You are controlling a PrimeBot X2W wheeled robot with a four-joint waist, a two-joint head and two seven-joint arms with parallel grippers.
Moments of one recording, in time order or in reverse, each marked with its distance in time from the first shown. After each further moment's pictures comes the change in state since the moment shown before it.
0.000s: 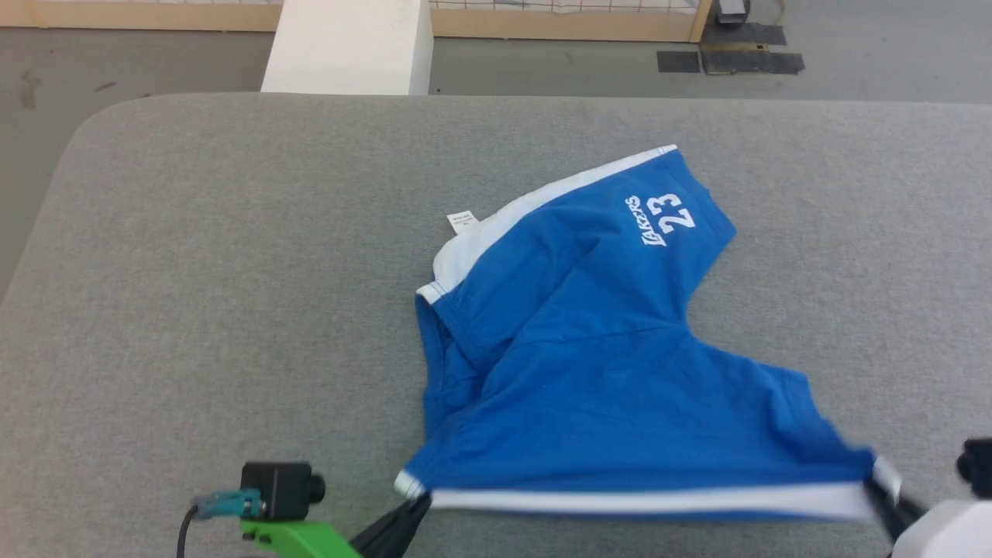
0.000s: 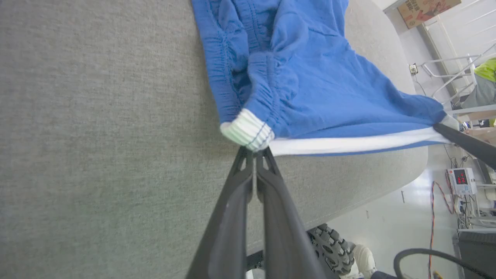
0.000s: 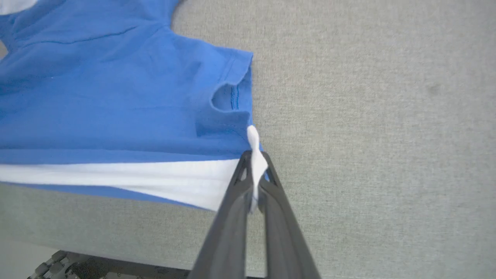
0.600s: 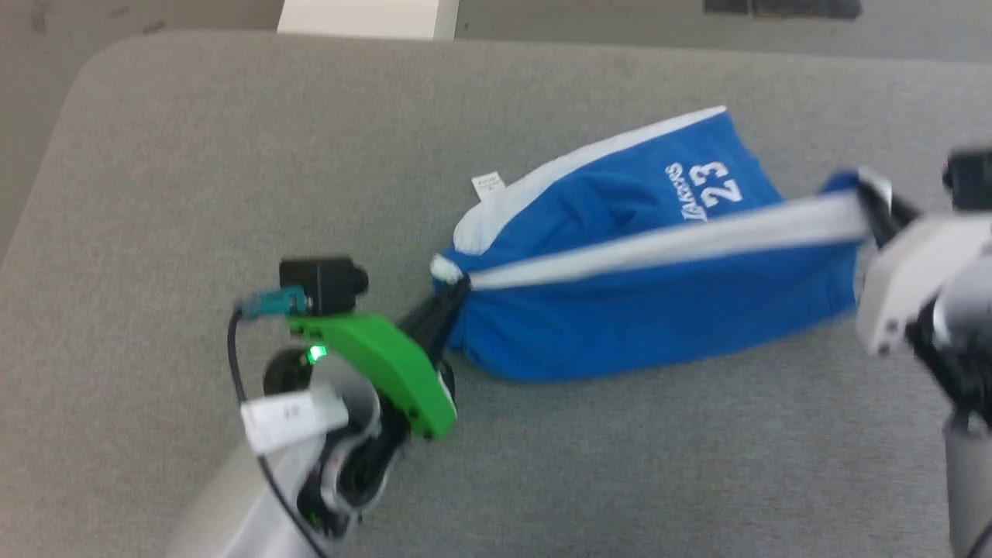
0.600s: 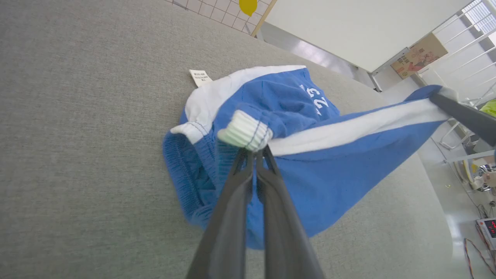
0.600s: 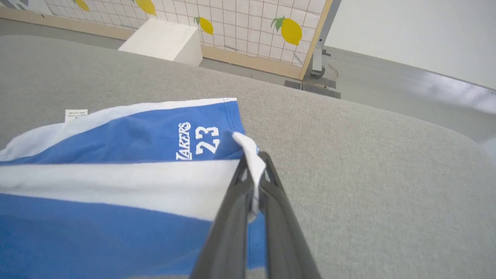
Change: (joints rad) left arm -0.461 -0.213 -0.002 0.223 0.086 -0.014 -0.026; right arm -0.664 -0.144 0.131 0.334 -0.116 -0.001 -0.135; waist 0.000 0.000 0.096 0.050
